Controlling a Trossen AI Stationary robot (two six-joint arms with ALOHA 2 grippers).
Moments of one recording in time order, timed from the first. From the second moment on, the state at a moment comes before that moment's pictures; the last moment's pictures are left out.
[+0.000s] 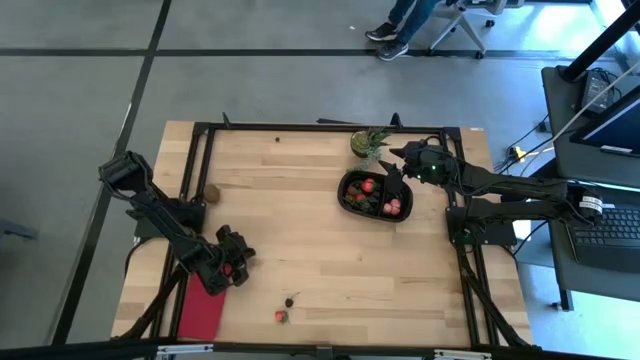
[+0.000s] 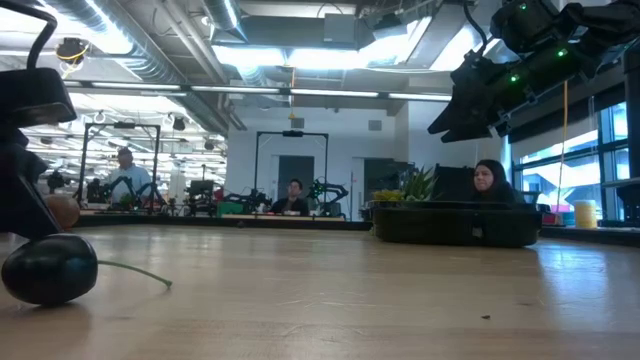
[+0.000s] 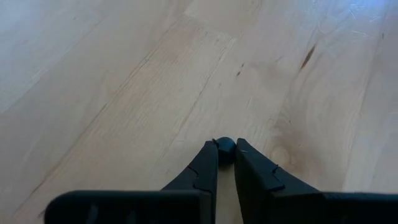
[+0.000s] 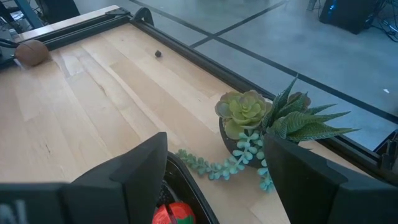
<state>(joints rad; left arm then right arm) -0.87 1.45 0.43 -0.26 -0.72 -1.32 -0.40 0.92 0.45 0.05 0.24 0.20</state>
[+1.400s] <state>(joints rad) 0.13 1.72 0.82 0.72 0.00 -0.10 -0.40 0.92 0.45 0.11 0.24 0.15</state>
